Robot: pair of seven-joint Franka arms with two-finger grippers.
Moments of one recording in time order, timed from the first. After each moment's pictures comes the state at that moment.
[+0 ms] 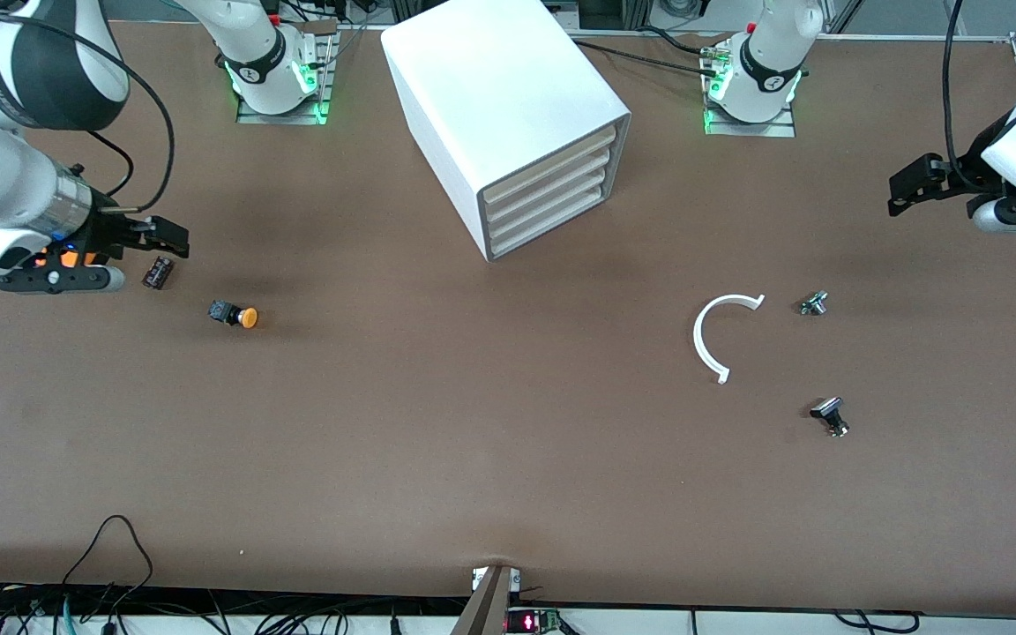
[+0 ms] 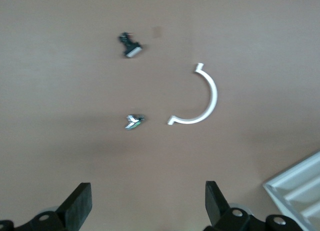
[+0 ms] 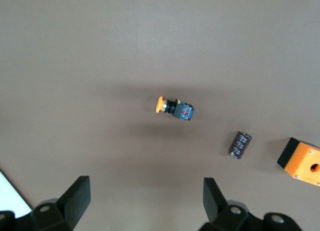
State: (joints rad) left arm 0.07 -0.03 -0.11 -1.67 -0.03 1.56 0.01; right arm 0.09 0.08 -0.01 -1.81 -0.01 1.76 0.04
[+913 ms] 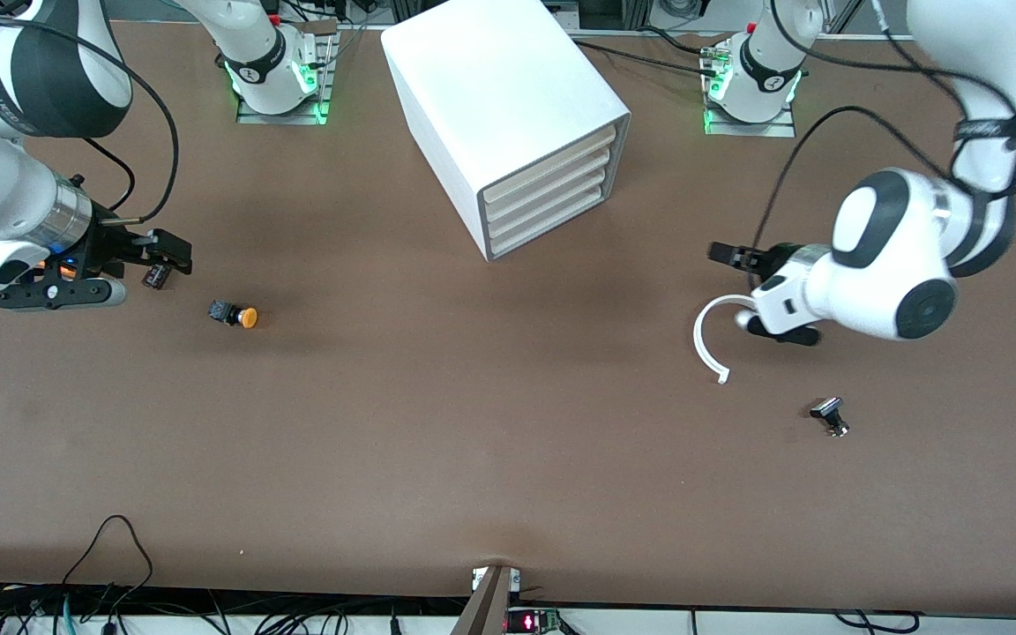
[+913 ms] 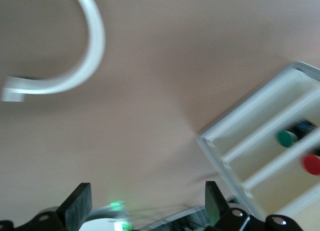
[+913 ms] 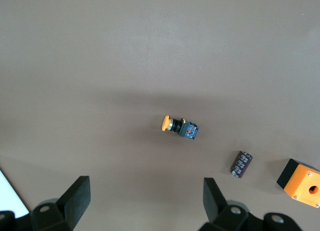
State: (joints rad) left arm 0.03 0.42 -0.21 -1.75 -0.35 1.55 0.06; right arm 0.11 0.13 -0.02 -1.72 0.00 1.77 0.01
